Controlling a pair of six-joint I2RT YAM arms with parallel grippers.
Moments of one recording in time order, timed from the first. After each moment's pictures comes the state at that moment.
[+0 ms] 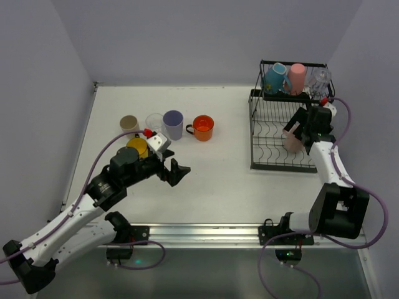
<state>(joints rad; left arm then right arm) -0.73 0.72 0.71 -0.25 0.19 -0.15 -0.18 1.35 0.96 -0.29 0.15 0.42</state>
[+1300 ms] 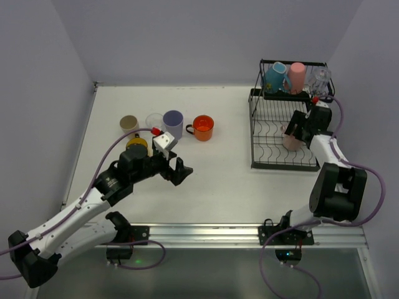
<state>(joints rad) -0.73 0.80 0.71 -0.25 0.19 -0.15 -0.23 1.52 1.00 -0.23 0.00 0.17</state>
